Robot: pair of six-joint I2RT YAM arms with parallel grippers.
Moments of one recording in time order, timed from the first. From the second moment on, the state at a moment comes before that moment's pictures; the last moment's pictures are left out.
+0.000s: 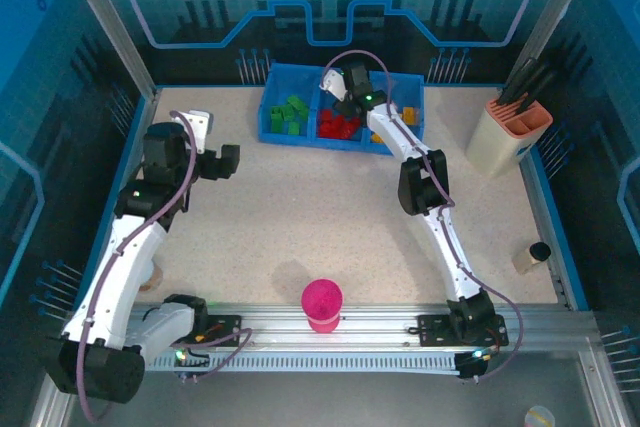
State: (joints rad) left arm -0.09 1.01 1.04 -0.55 -0.02 0.04; right arm 0.38 2.73 2.61 -0.54 0.21 -0.70
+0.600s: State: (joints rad) left arm -0.03 1.02 0.84 -0.22 -0.04 -0.02; right arm 0.43 2.19 2.28 -0.53 0.14 -0.60
